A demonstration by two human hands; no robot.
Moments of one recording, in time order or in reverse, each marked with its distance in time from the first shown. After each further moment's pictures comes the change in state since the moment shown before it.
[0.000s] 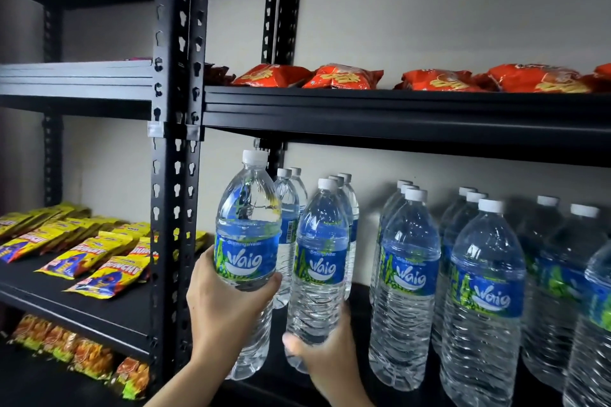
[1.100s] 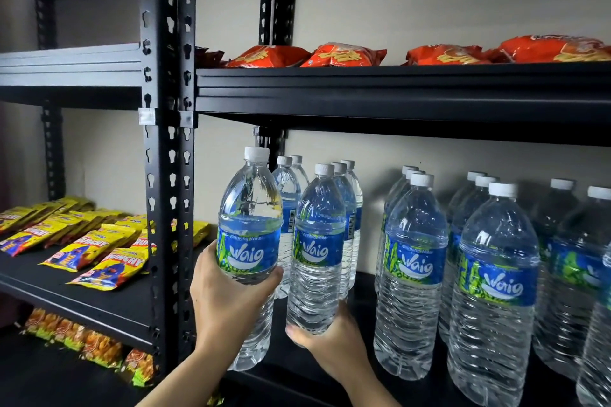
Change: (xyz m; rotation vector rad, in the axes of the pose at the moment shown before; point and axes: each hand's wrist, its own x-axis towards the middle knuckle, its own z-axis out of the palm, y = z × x) left_hand 0.001 -0.016 0.011 0.051 -0.010 0.008; right_hand 0.021 0.039 -0.002 -0.315 -0.128 0.131
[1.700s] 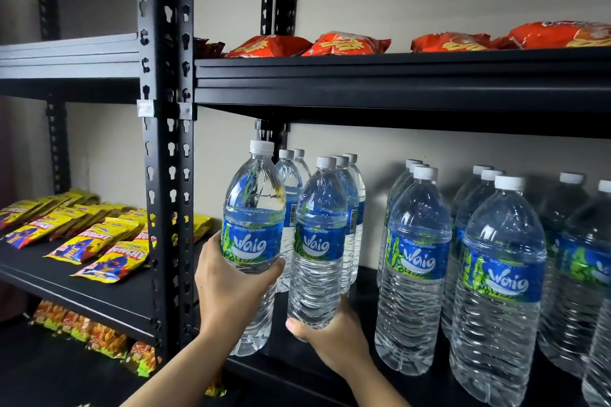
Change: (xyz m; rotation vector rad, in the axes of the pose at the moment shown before) left_hand 0.009 -0.010 0.012 0.040 0.004 0.012; right_hand -0.005 -0.008 -0.010 -0.026 -0.064 0.012
